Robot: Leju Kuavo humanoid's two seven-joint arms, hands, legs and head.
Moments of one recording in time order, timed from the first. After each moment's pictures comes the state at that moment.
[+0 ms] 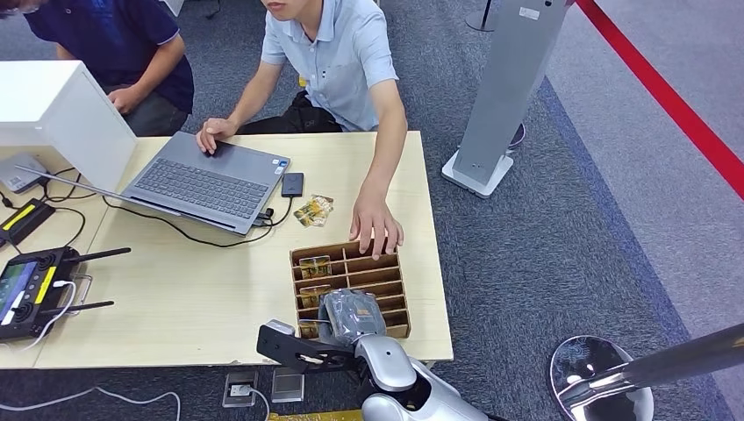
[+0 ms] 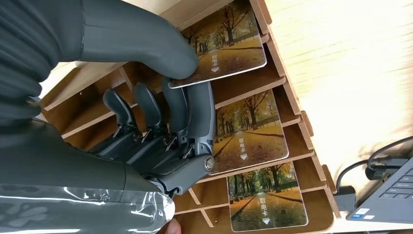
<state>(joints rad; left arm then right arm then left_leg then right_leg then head) -0.10 0.11 -1.18 -0.19 1.34 0.22 0.10 -0.37 0.09 1.00 -1.28 0.83 0.05 0.70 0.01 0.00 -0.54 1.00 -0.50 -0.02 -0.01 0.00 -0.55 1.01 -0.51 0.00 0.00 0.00</state>
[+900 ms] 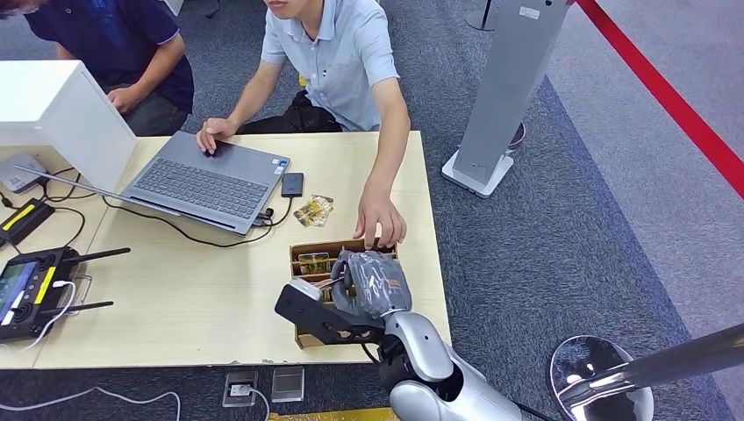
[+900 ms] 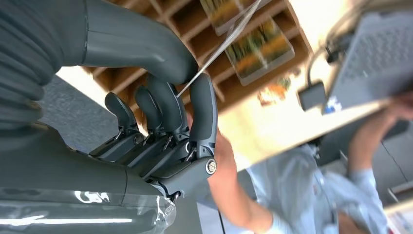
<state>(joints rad) -0.10 0.11 -1.18 -0.19 1.35 0.22 0.10 -0.39 -0.02 0.92 -1.54 0.82 -0.08 0.70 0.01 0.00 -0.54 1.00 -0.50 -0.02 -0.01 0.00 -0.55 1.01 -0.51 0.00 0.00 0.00</state>
